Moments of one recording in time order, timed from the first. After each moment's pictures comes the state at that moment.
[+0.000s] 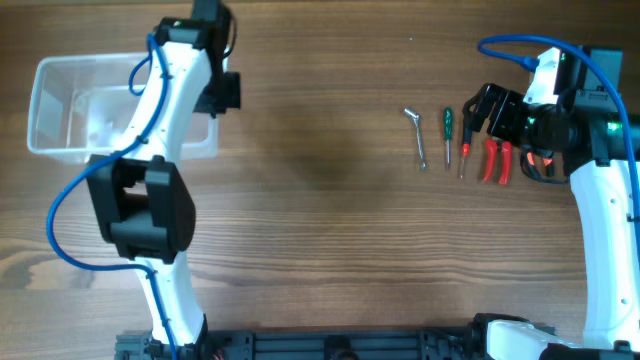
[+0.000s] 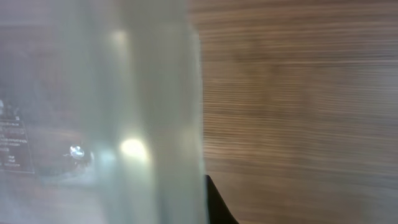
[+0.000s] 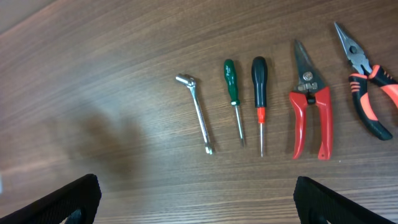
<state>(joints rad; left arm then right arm) -0.17 2.11 1.94 -1.27 -0.18 -0.17 -0.10 1.39 1.39 -1.02 -0.22 0.26</state>
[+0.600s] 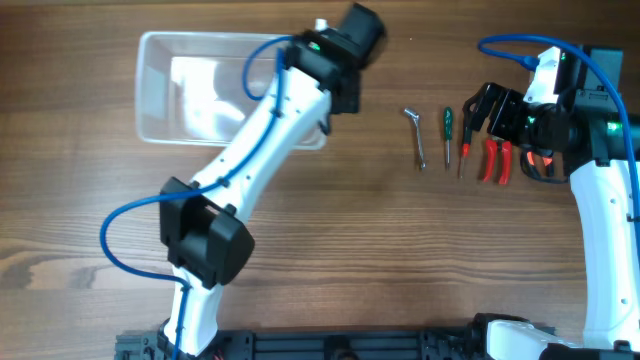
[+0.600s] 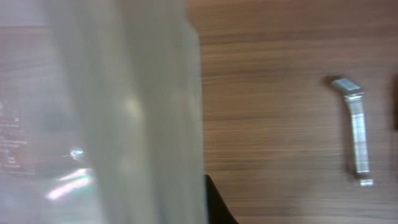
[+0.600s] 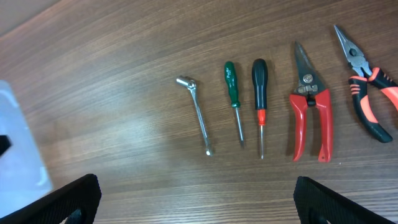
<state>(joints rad) -0.65 2.12 2.12 -1.22 -0.27 -0.54 -0.10 1.39 1.39 -1.01 -0.22 0.26</state>
